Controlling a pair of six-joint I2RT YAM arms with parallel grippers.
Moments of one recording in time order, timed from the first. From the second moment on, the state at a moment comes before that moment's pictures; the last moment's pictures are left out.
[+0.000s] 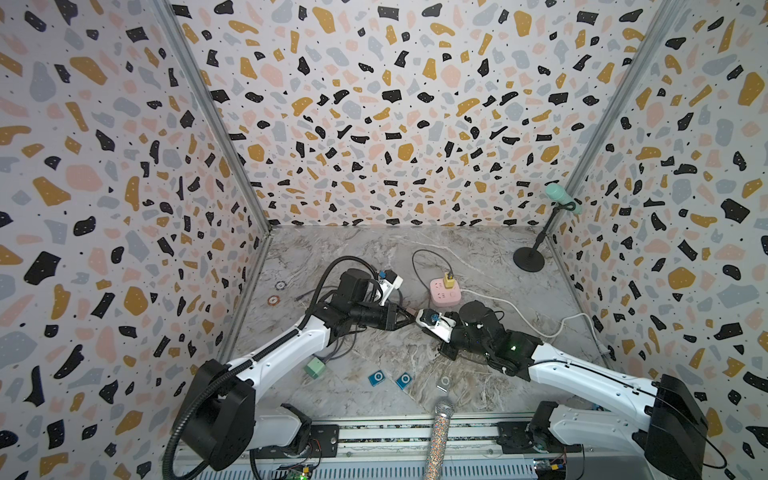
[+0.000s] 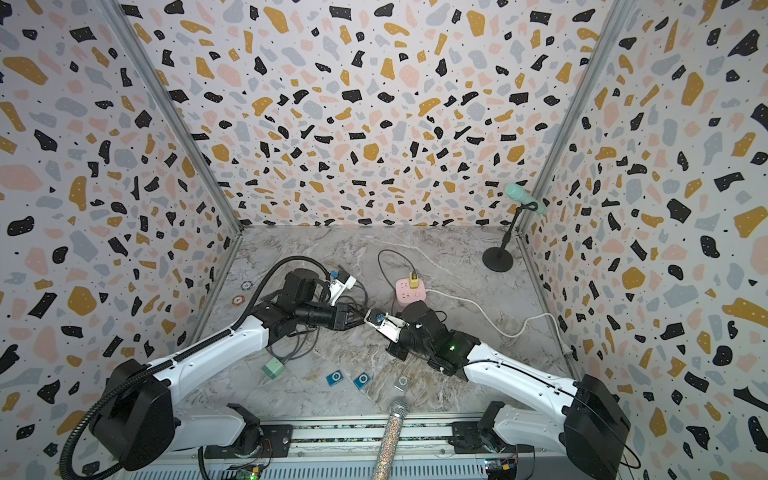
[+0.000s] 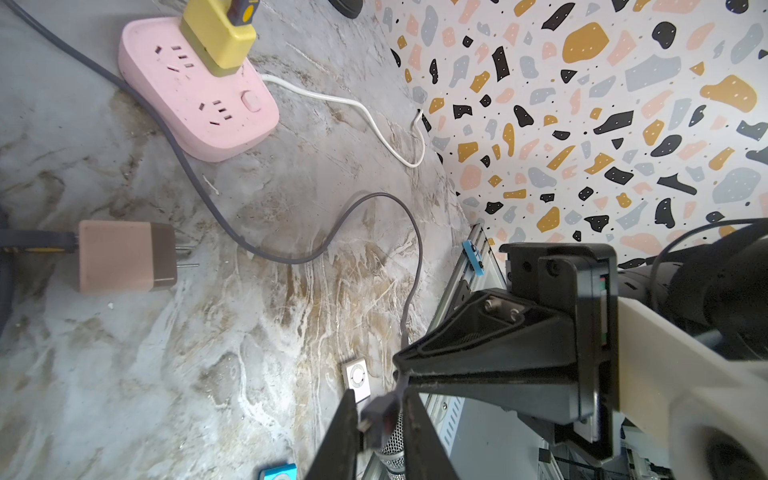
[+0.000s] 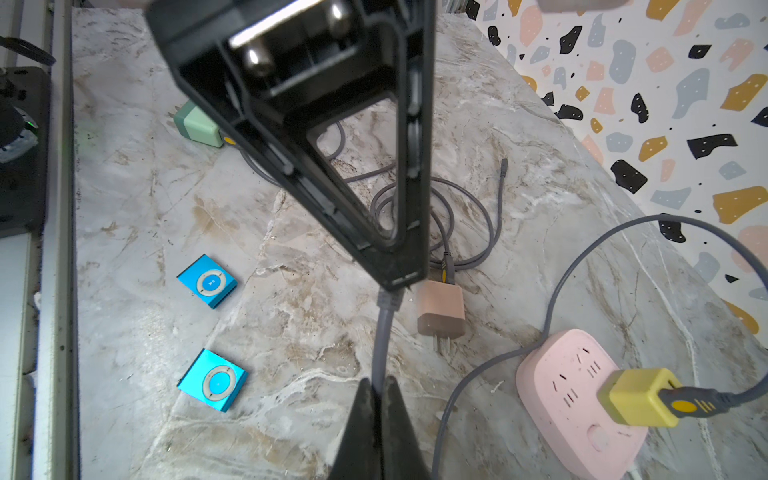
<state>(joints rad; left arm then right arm) -0.55 1.32 0.85 -0.19 0.78 -0.45 0.90 1.13 0.69 -0.12 -0.13 -0.34</state>
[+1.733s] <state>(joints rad) -0.80 1.05 0.67 0.48 0.11 -0.82 0.94 1.09 0.38 1.03 0.03 0.75</state>
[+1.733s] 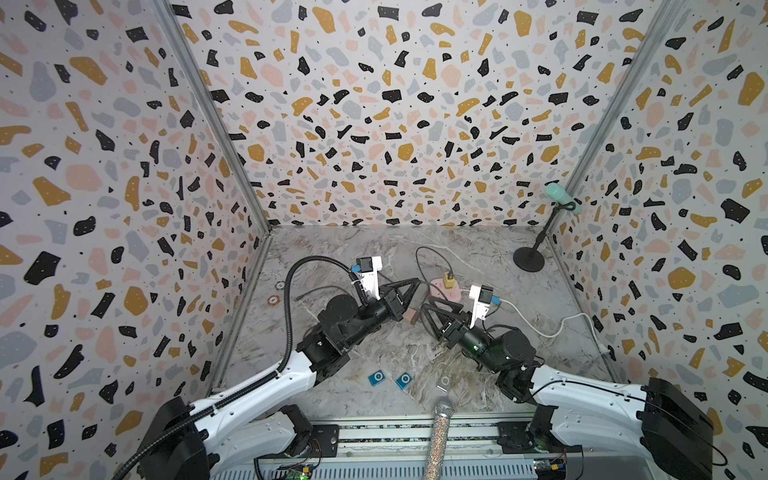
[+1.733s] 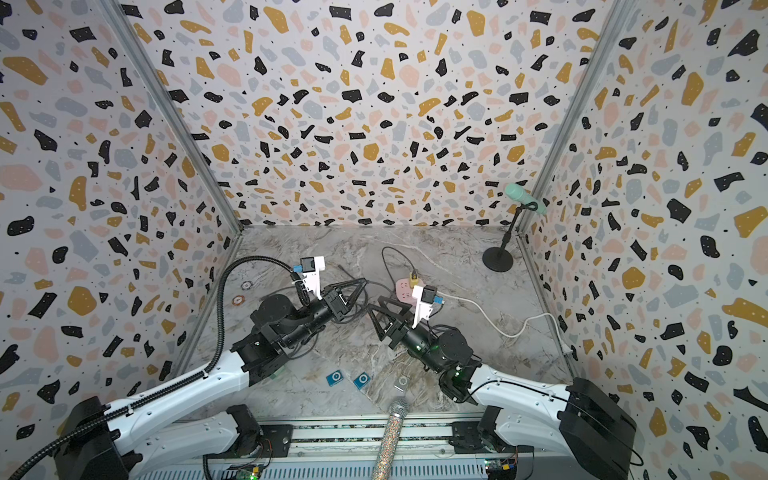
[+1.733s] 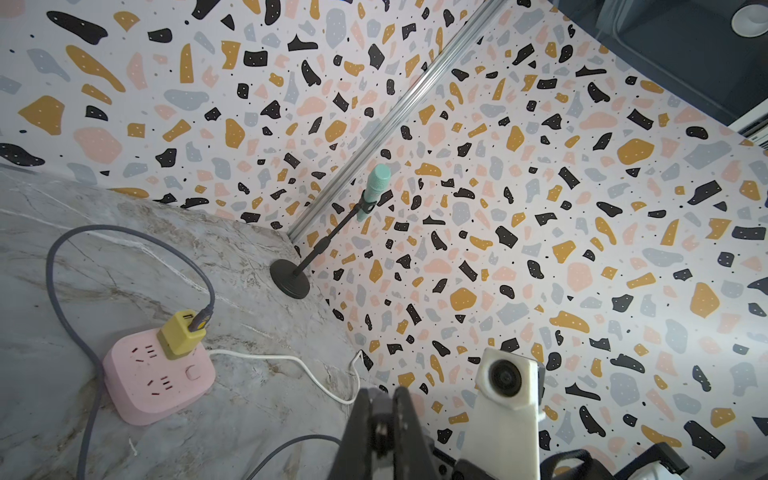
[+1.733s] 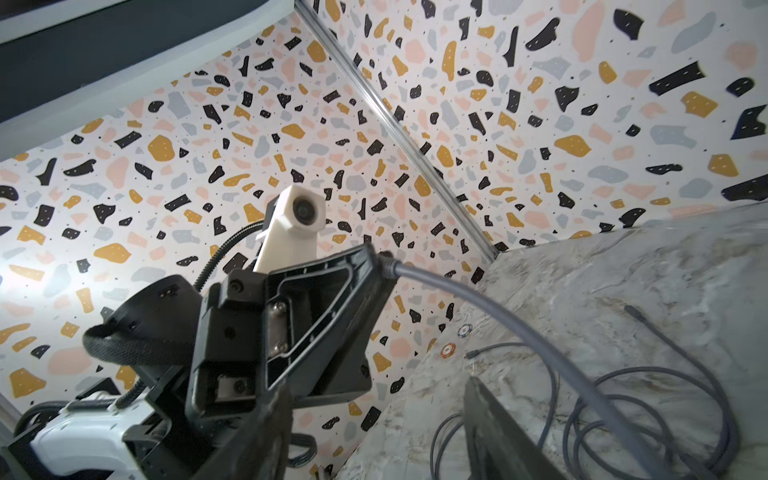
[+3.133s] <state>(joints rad) -0.86 1.21 0.66 0.70 0.13 -0.92 0.81 1.28 0.36 1.39 0.01 0.97</state>
